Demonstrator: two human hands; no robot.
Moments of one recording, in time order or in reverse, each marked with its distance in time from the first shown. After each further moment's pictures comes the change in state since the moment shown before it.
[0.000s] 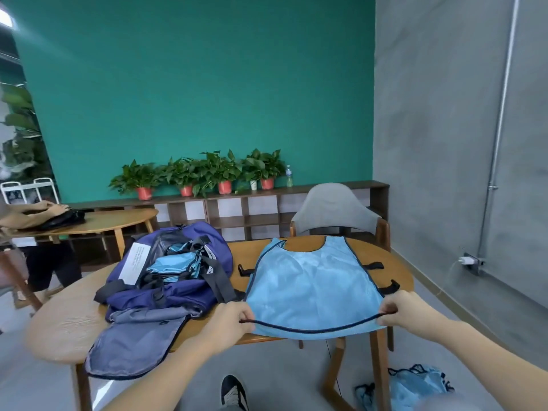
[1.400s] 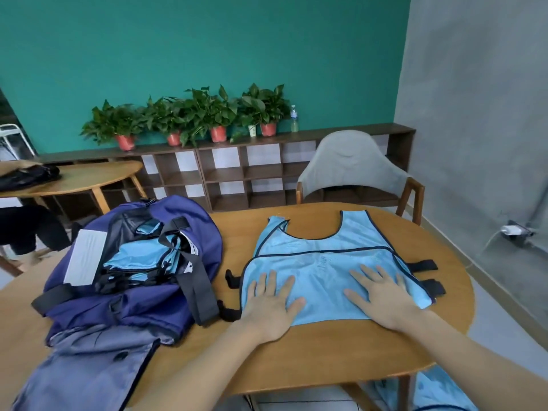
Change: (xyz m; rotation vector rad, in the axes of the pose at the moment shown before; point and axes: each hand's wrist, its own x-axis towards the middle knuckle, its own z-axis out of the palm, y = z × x) left_hand 0.164 0.004 0.092 0.362 -0.360 -0.077; right_hand 0.187 -0.008 0.073 -0.228 -0.143 0.089
